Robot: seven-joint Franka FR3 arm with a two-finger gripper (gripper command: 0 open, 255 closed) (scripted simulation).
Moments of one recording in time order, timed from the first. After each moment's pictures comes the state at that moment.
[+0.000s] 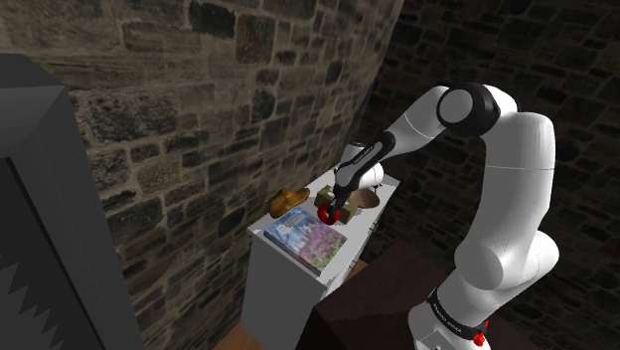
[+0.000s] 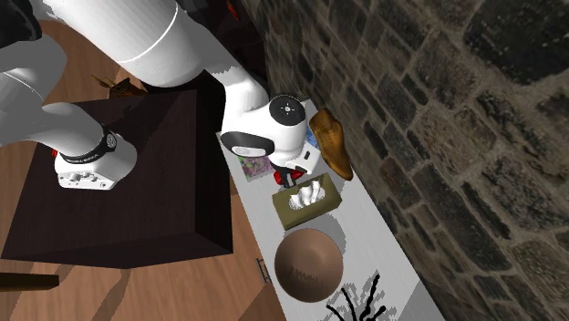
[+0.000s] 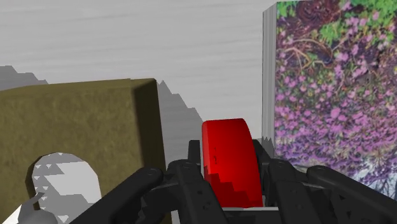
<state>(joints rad) -0.33 0.50 0.10 -2.26 -0.09 2.72 -0.36</state>
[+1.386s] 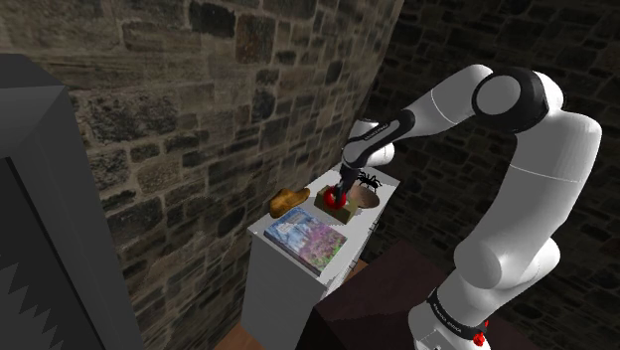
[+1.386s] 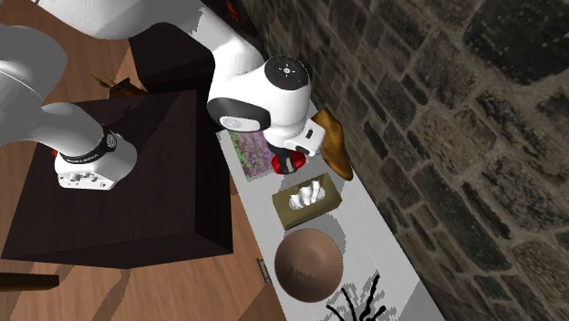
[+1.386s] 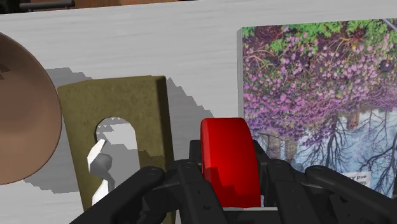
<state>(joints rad) -0.35 0.27 0.14 -2.30 -0.04 2.53 -0.39</state>
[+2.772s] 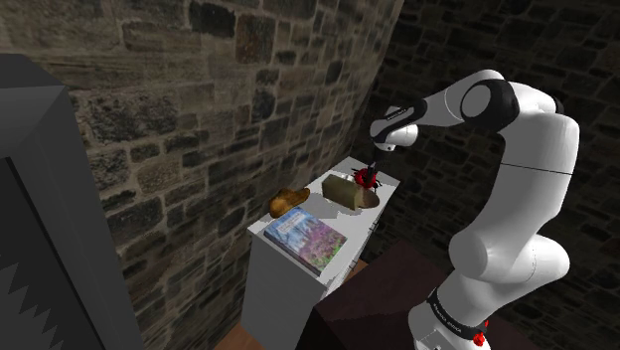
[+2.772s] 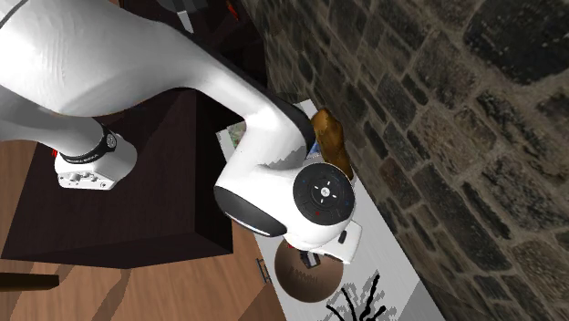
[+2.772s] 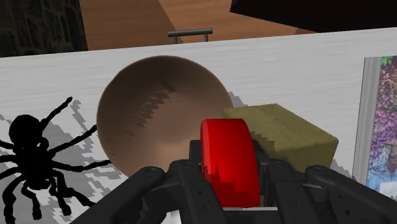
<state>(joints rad) -0.58 0.41 0.03 -1.95 -0.01 2.32 -0.74</state>
